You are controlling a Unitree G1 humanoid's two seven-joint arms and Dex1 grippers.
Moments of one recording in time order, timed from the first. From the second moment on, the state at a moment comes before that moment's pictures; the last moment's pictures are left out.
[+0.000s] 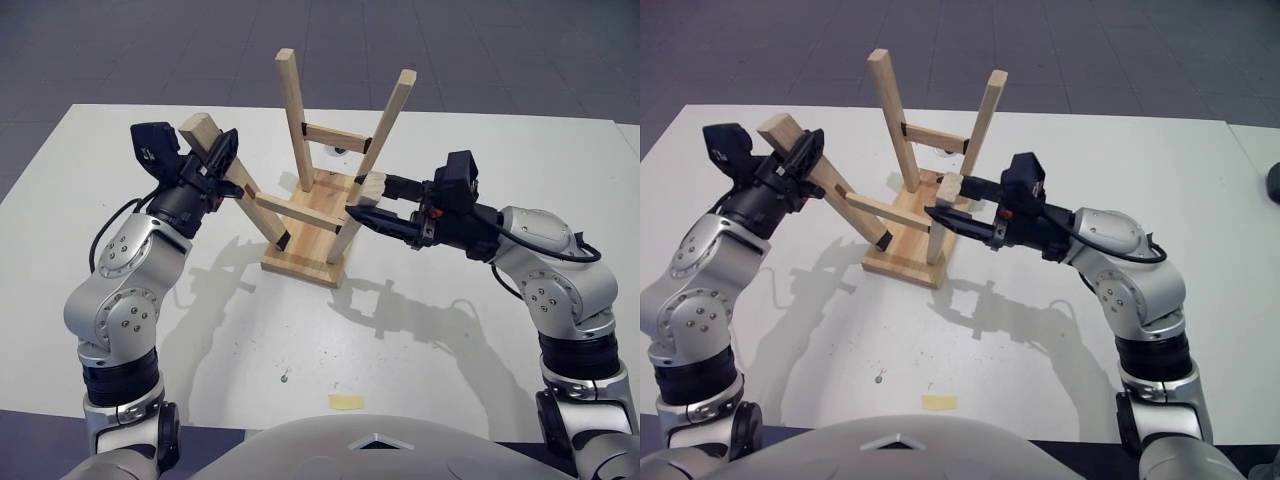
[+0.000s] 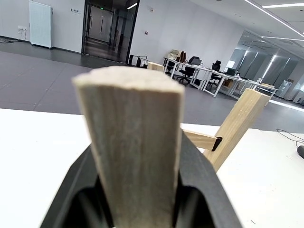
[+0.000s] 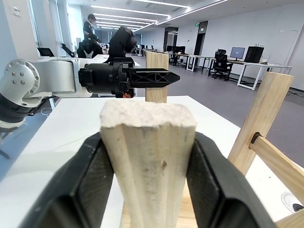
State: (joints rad) left arm -0.19 0.37 0.21 -0.54 -0.79 0.71 0.01; right arm -0.30 -0.54 0.07 -0.44 0.64 0.53 0.83
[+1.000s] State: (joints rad) left arm -0.22 0.37 0.11 -0.56 -0.65 0.72 -0.04; right arm -0.42 -0.55 0.12 -0.46 0.71 0.80 0.67
